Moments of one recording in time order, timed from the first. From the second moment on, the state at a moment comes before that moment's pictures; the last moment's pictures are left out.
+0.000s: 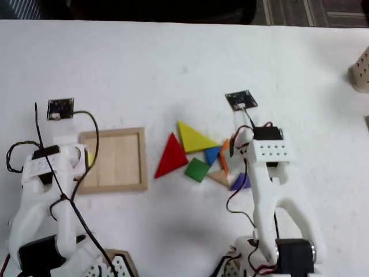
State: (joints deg) left arm -23.1 -18.8 55.9 45.1 -9.5; right arm -6.1 -19.3 39.2 69.4 15.7
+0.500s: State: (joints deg) left arm -23.1 -18.8 55.9 45.1 -9.5; right arm -0.4 -21.9 39.2 82.8 89.3
